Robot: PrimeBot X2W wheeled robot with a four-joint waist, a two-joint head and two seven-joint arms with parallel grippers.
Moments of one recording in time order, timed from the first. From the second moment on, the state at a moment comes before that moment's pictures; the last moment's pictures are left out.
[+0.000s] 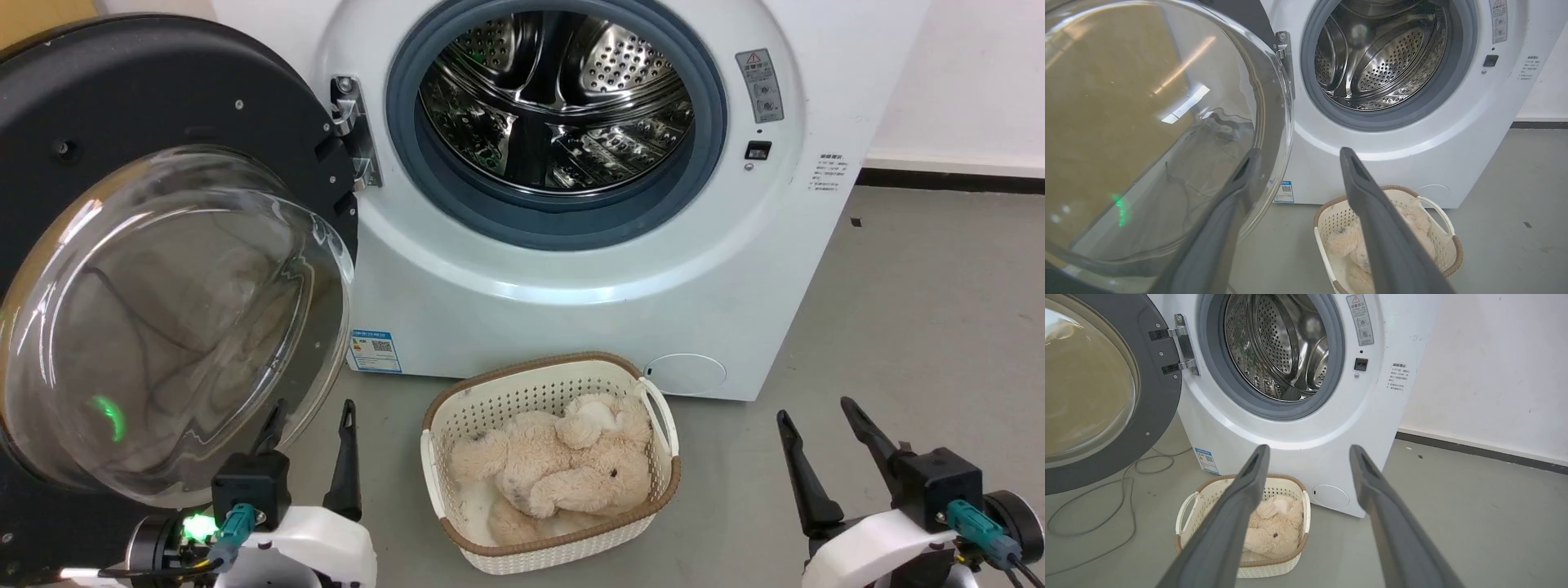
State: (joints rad) left arm 0.00 0.05 -0.01 0.00 0.00 0.02 -0.01; right arm 0.01 -0.05 -0.01 0.01 0.02 0.13 -0.01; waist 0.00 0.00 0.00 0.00
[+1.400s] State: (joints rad) left arm -0.13 0.12 0.02 -0.20 -0.03 0.07 -0.10; right arm 0.00 -0.05 -0.09 0.01 0.10 0.13 -0.10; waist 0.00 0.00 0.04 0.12
